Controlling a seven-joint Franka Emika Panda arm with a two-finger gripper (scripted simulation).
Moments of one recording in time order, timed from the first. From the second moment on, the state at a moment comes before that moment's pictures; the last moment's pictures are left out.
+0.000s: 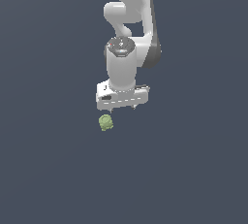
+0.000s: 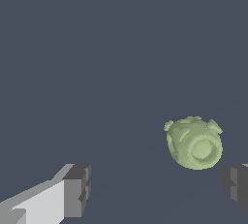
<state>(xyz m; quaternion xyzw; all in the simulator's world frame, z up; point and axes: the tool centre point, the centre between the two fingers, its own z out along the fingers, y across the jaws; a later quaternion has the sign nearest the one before) -0.004 -0.006 0.159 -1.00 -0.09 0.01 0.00</state>
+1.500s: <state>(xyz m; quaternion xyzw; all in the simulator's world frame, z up) -0.007 -0.093 0.078 -0.98 -0.19 0.00 0.00</state>
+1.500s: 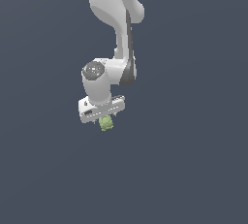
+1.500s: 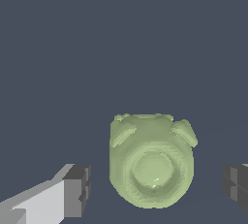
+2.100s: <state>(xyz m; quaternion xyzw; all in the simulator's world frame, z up) -0.007 -0.093 0.041 -0.98 -0.19 0.00 0.00</state>
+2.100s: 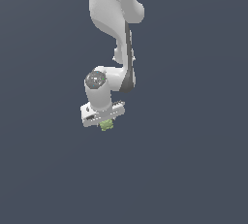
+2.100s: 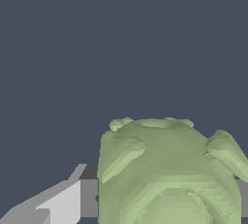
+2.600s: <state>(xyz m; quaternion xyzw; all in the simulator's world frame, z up) -0.007 -0.094 0.041 -0.98 -0.19 0.00 0.00</state>
